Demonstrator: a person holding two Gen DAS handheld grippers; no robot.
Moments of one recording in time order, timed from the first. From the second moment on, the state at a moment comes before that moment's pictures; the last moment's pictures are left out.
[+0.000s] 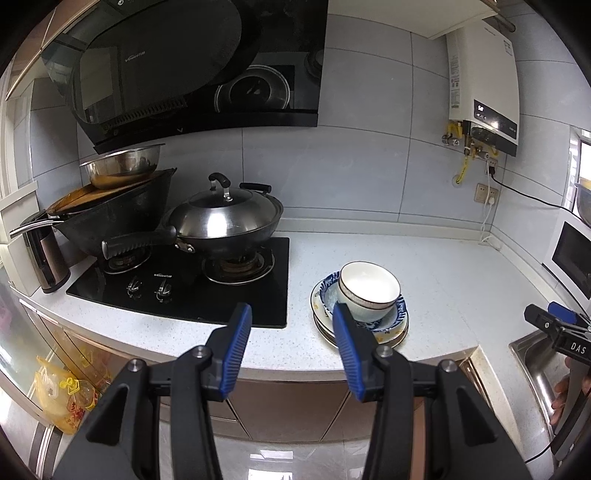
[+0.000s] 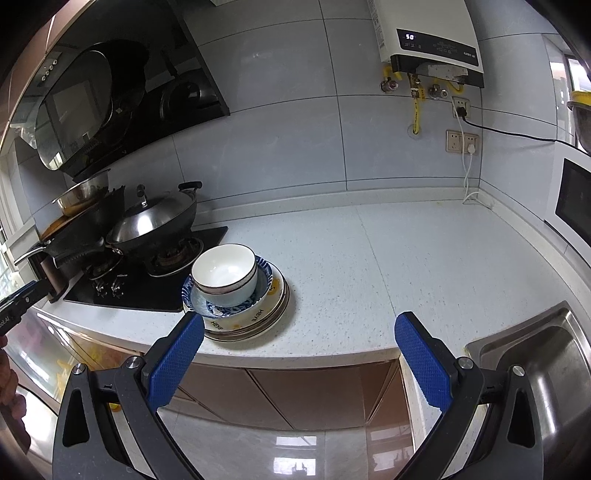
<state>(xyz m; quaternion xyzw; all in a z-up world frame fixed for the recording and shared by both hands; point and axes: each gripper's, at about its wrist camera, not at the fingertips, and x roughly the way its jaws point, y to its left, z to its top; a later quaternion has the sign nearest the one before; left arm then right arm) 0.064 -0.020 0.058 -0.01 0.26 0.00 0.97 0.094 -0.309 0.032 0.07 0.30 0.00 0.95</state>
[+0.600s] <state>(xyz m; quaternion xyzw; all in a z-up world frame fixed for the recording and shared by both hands) 0.057 -0.026 0.053 -0.02 0.27 0.00 0.96 0.086 -0.310 0.033 0.06 0.29 0.00 0.95</state>
